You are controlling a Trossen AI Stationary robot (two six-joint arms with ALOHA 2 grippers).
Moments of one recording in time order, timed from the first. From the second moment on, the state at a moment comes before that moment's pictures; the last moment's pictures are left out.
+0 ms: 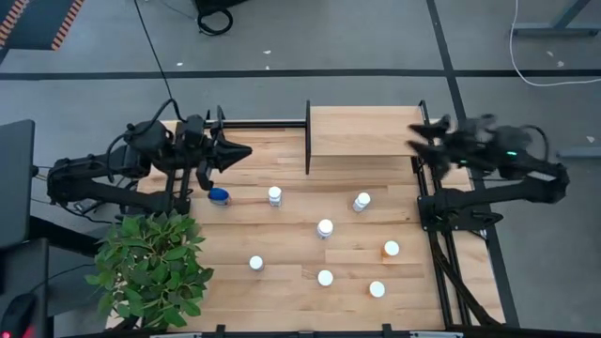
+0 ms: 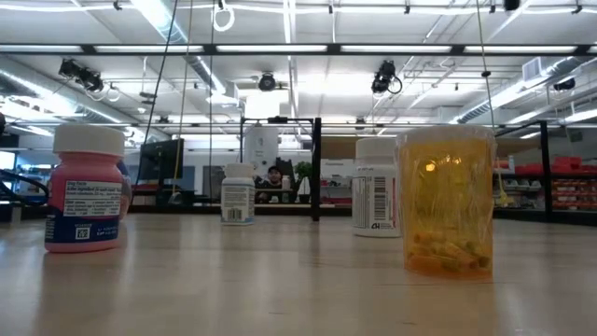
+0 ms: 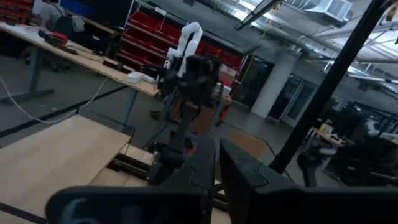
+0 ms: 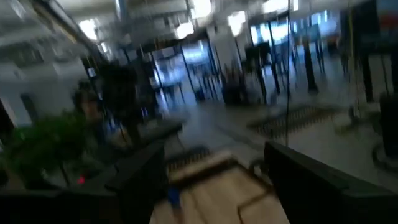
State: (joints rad) left arm 0.06 0.90 1.10 -0.07 -0.02 -0.42; right arm -0.02 0.46 0.88 -0.36 0.33 0.26
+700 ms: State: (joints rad) left arm 0.06 0.97 1.09 -0.29 0.00 -0.41; right arm 0.07 1.06 1.19 -0.37 0.36 0.65
